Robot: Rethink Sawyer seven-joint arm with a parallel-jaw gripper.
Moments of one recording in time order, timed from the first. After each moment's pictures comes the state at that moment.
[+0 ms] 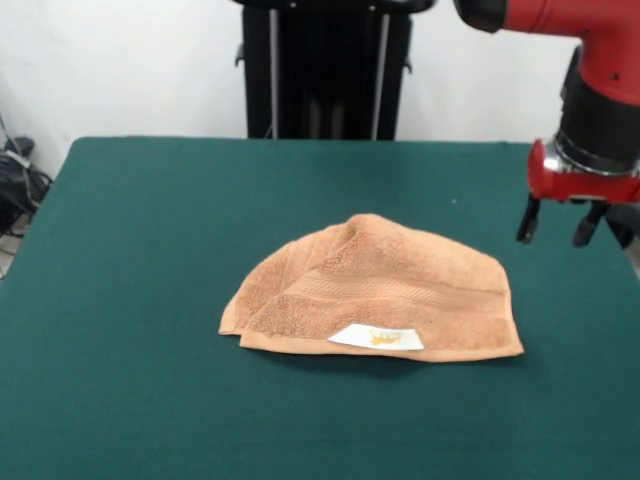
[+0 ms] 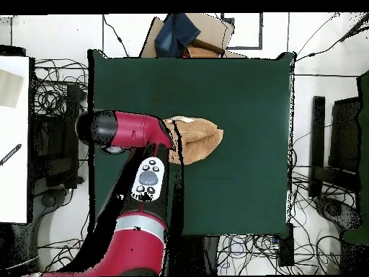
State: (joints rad) arm 0.19 -0.44 -0.17 1.41 0.26 0.74 1.66
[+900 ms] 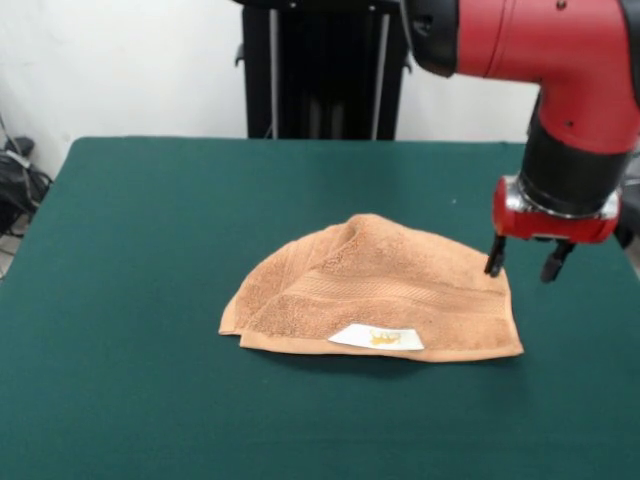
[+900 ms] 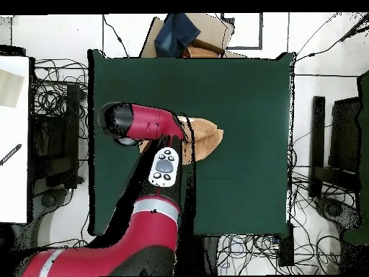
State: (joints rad) arm 0.14 -0.36 -0.17 1.33 0.26 0.73 1.66
